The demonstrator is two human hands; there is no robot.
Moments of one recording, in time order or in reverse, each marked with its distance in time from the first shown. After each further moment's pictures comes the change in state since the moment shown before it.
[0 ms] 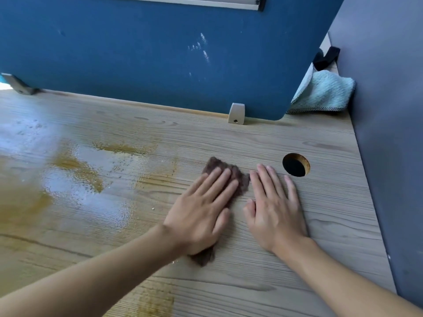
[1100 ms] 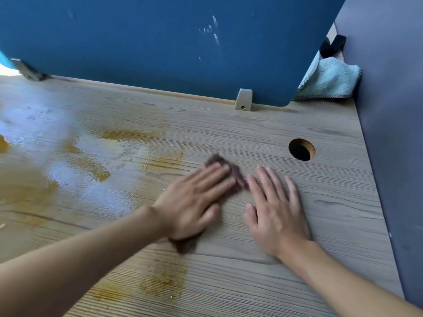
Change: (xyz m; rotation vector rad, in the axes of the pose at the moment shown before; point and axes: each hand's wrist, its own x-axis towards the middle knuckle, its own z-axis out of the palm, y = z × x) left_hand -0.031 -0.032 -0.002 0.036 -0.050 0.132; right_hand -0.040 -0.019 0.001 0.000 0.026 -0.072
